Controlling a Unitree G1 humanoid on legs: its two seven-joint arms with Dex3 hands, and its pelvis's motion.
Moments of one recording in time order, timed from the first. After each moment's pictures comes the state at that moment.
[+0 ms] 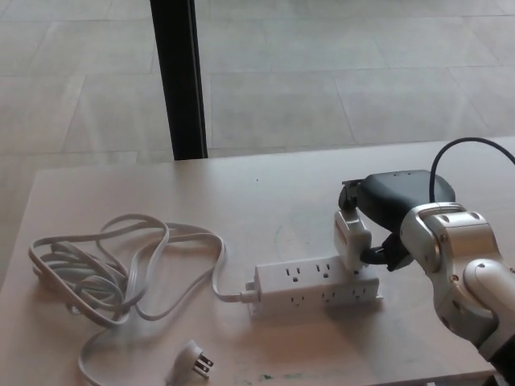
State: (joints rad) left_arm 0.00 0.62 0.34 1.19 -0.06 -0.26 -0.01; right_arm -0.74 -0.44 0.59 0.29 -0.86 0.39 0.40
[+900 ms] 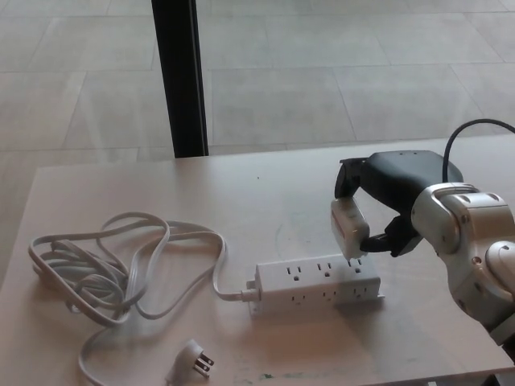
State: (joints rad) left_arm 0.00 0.62 0.34 1.18 -0.06 -0.26 -0.01; right_arm -0.75 -0.44 0.49 0.26 -0.81 0.30 0.40
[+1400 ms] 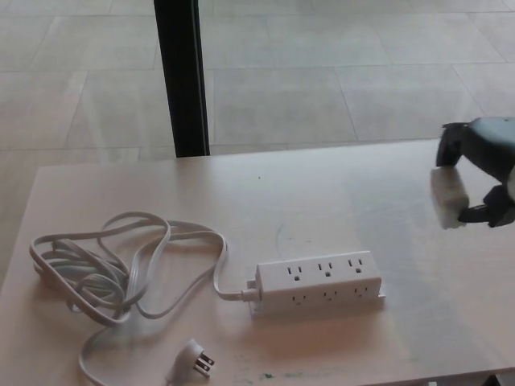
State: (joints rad) left_arm 0.02 0.62 0.36 1.18 -0.06 -0.26 -0.01; right_arm -0.75 -0.67 0.37 0.33 -0.81 0.28 0.38
